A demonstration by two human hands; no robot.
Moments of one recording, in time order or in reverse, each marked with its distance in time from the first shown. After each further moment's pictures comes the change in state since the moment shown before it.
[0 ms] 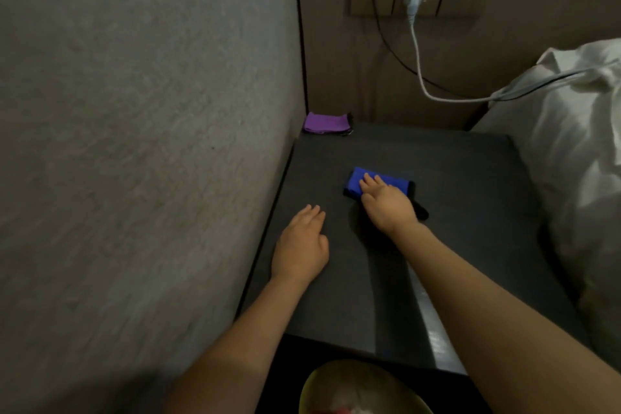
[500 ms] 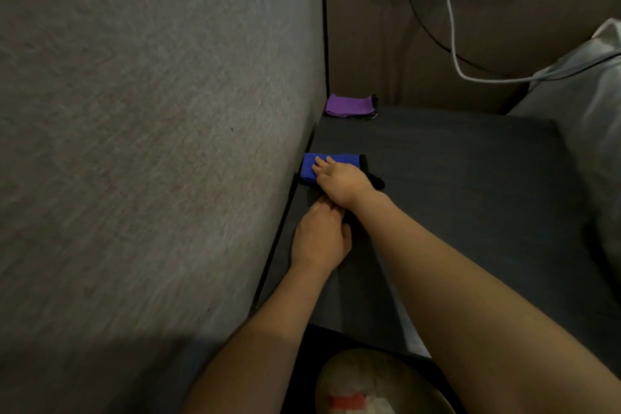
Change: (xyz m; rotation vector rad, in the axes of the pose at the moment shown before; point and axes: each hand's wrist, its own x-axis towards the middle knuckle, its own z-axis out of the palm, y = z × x) left_hand 0.002 0.006 -0.003 0.063 -0.040 -0.060; right_hand 0.033 -0.087 0.010 -0.231 -0.150 -0.333
